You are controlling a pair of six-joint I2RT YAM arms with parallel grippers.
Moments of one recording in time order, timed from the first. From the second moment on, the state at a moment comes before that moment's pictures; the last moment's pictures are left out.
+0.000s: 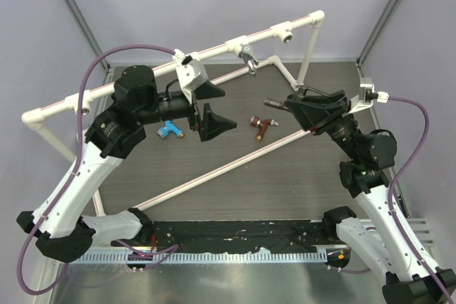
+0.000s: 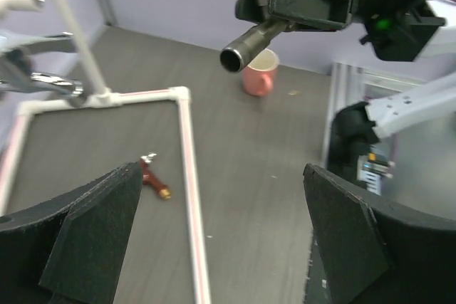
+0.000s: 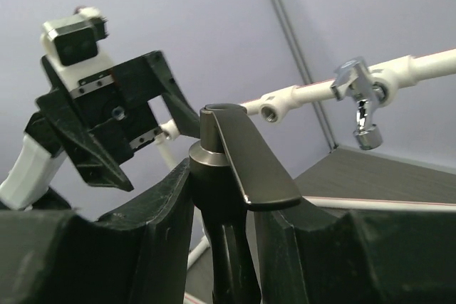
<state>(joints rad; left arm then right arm) -0.68 1.15 1.57 -0.52 0.56 0.06 0.27 0.70 0.72 0.60 -0.48 0.85</state>
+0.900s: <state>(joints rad) -0.78 1.37 1.59 -0.45 0.80 -0.08 0.31 0.77 0.71 0.71 -0.78 0.84</state>
